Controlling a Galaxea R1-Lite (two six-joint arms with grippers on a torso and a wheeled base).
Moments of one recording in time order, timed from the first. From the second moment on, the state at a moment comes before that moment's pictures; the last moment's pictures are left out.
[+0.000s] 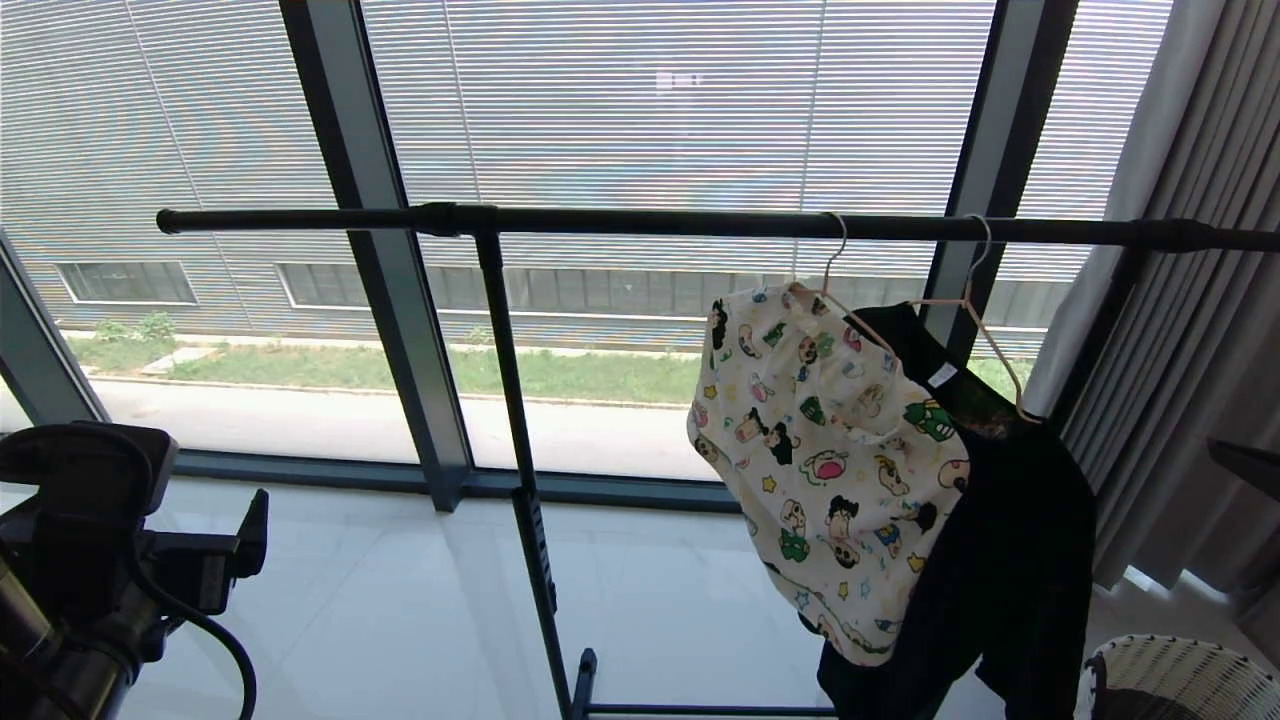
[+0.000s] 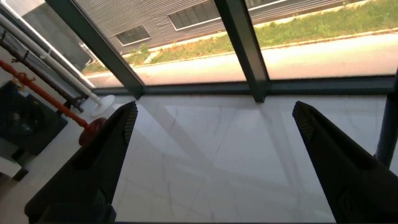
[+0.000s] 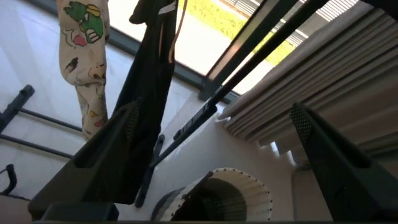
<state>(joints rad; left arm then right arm) -0.18 1.32 -0.12 -1.09 0.59 0.45 0.10 0.99 -0.80 0.08 0.00 -0.40</state>
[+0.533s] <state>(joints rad) -0.18 1.31 -0.11 -1.09 0.59 0.45 0.08 0.94 -0.77 0.05 -0.02 -0.41</state>
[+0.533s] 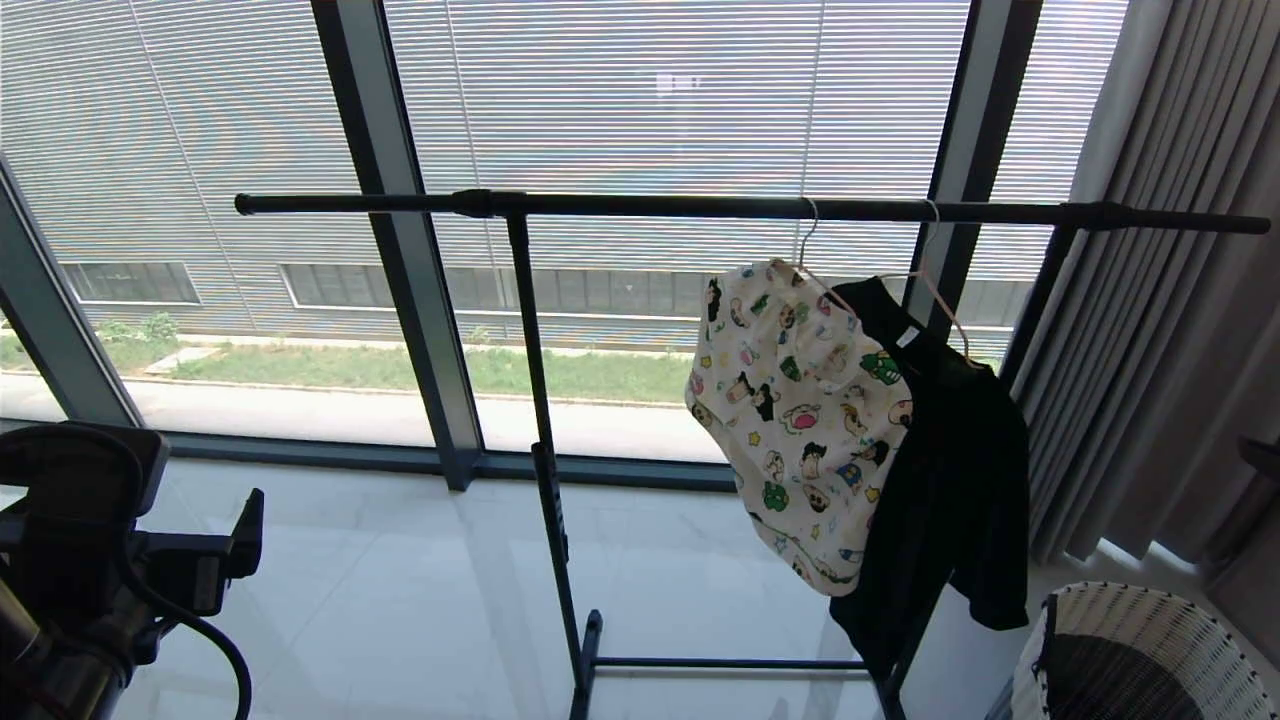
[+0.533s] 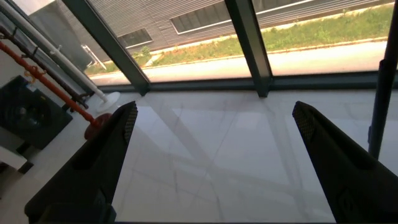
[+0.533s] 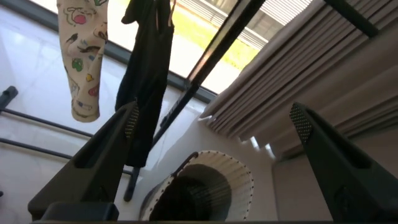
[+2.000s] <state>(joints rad) -0.18 1.30 -0.06 -1.09 0.59 0.44 0.07 0.88 -0.71 0.04 -0.06 -0.44</state>
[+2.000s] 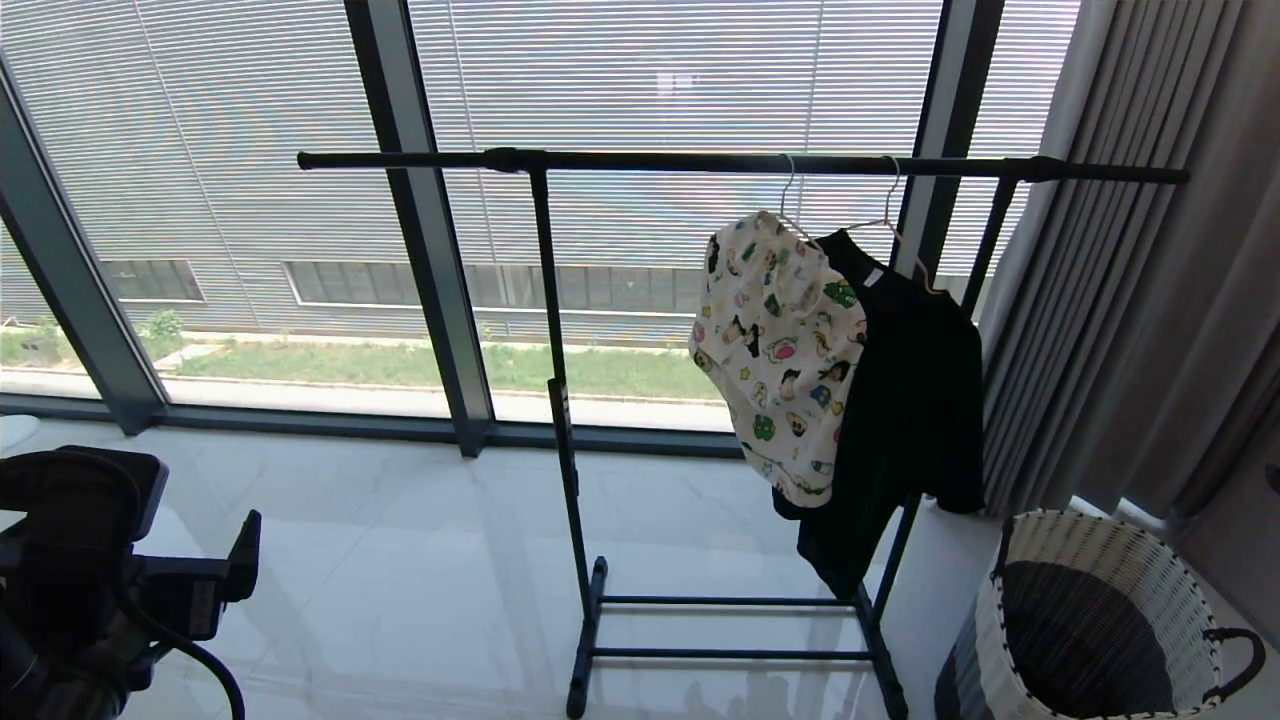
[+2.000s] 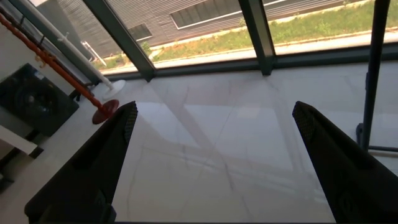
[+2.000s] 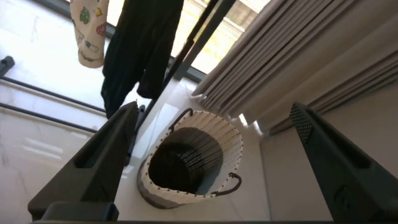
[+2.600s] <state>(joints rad) -0.04 1.15 0.00 -1.07 0.66 0.31 0.04 0.71 -0.52 0.05 -0.10 -0.44</state>
